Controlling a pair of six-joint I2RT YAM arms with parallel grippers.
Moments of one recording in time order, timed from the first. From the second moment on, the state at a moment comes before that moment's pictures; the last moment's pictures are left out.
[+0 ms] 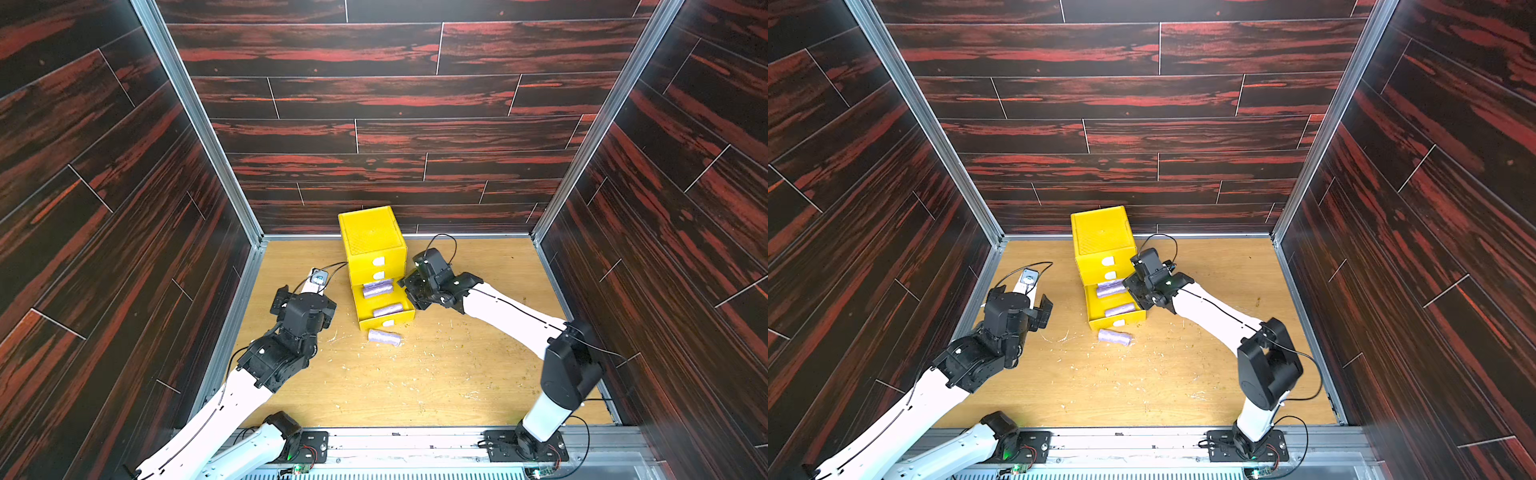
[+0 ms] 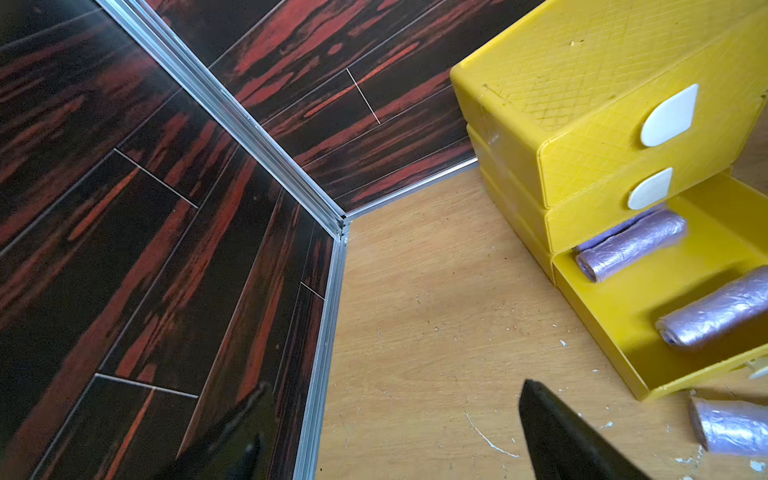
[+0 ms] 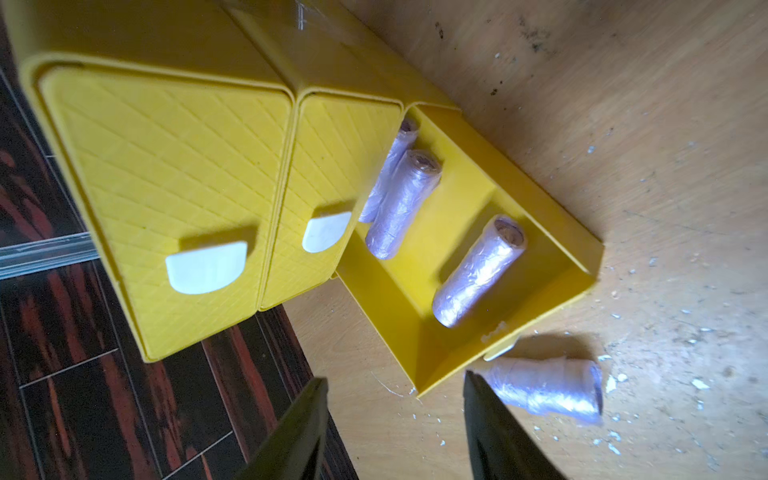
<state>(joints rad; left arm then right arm) -0.59 0.87 0.91 -0.55 -0.71 0.16 0.72 1.68 1.36 -0.46 -0.01 1.41</state>
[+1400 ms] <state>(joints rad) -0.89 1.83 1.42 -1.06 -0.10 0.66 0.15 1.02 0.71 -0.38 -0.35 1.06</state>
